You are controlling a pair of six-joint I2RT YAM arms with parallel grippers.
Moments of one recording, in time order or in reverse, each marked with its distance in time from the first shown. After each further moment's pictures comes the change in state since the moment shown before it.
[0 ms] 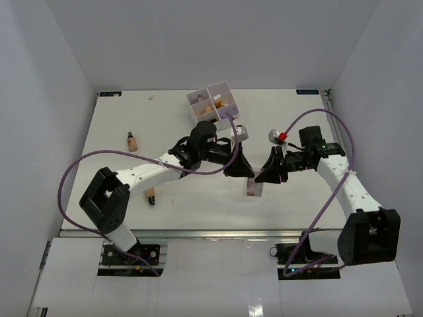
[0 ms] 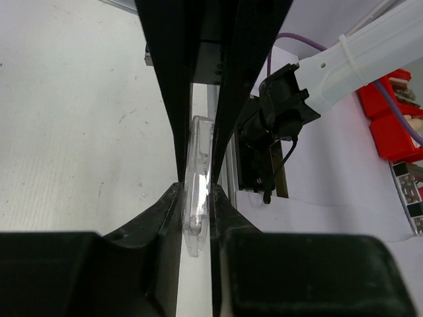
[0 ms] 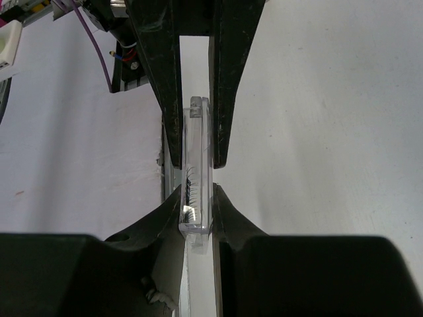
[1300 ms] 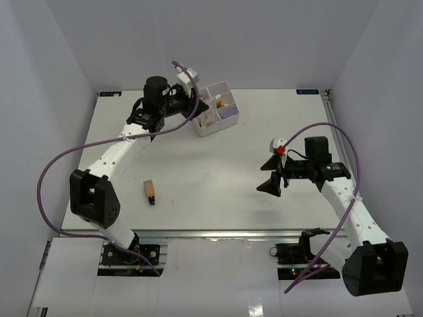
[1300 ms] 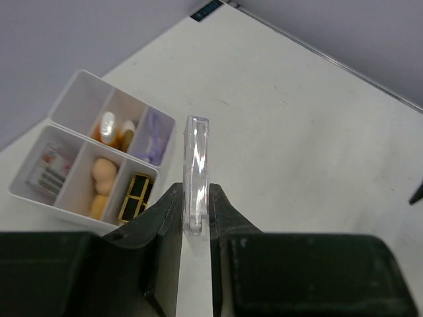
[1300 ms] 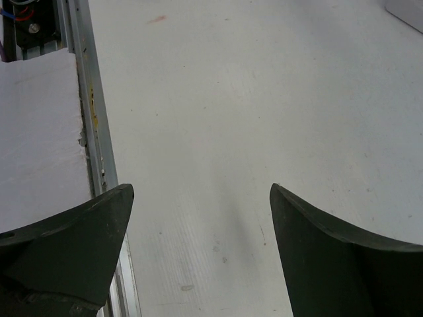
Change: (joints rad) left arm 0.427 0.001 0.339 -0.285 -0.324 0.261; right arm 0.006 -0.233 -0.178 0.276 0.239 0.111
